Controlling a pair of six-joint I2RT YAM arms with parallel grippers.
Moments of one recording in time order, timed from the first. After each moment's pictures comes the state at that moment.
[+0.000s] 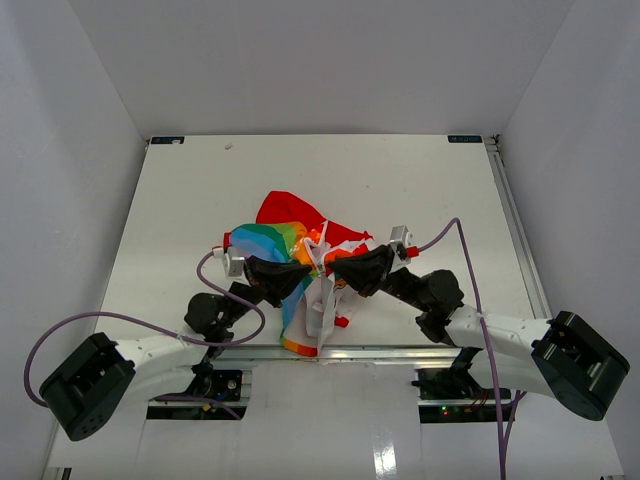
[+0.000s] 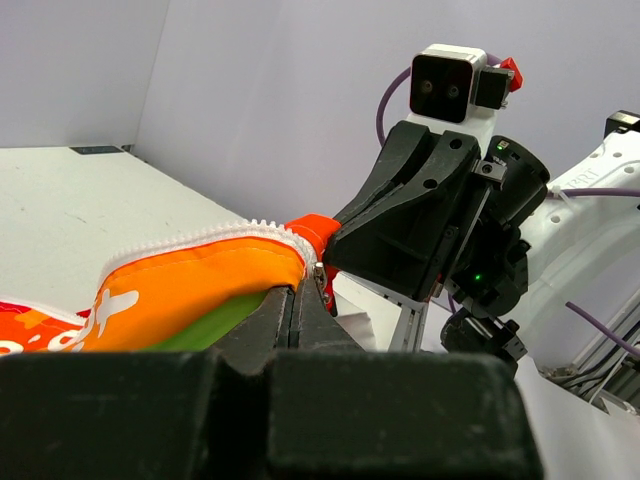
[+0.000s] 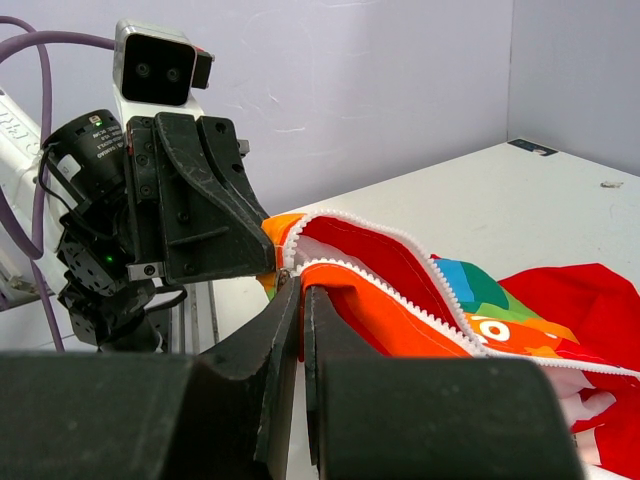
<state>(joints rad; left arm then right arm) -0.76 1.01 0.10 1.38 0.25 -0.54 0.87 1.12 0.29 1.23 -0.35 0.33</state>
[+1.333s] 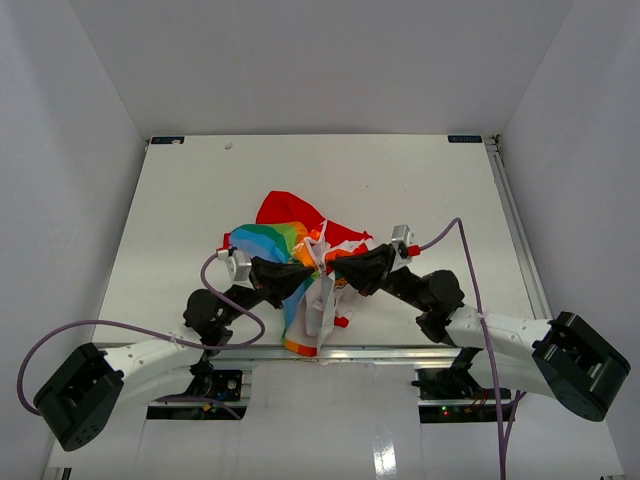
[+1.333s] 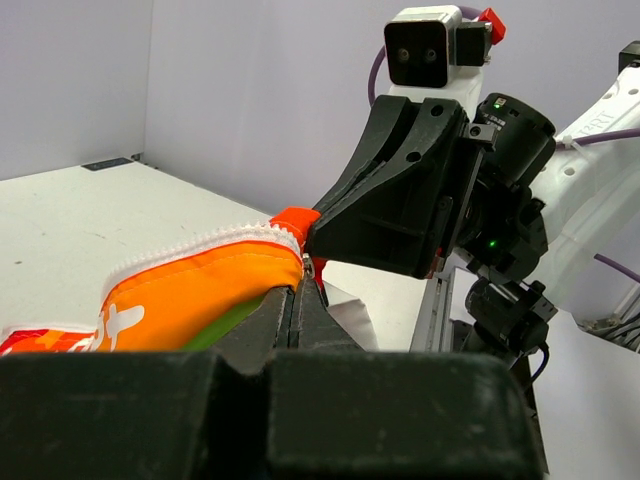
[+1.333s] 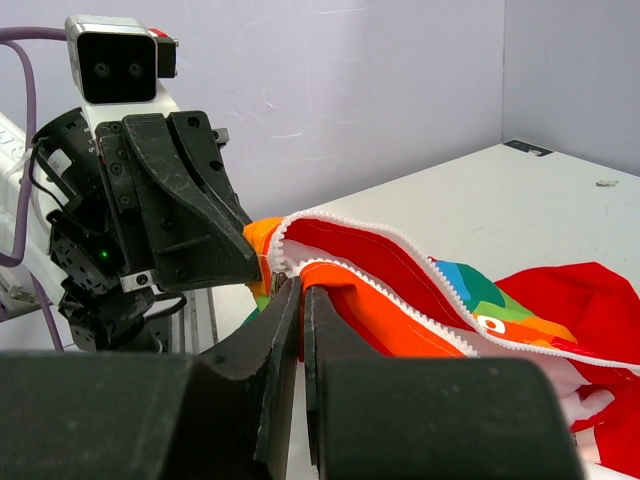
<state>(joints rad) -0.76 0.94 0.15 1.25 0.33 -0.39 0.87 1.12 0.29 1.23 -0.33 0.34</state>
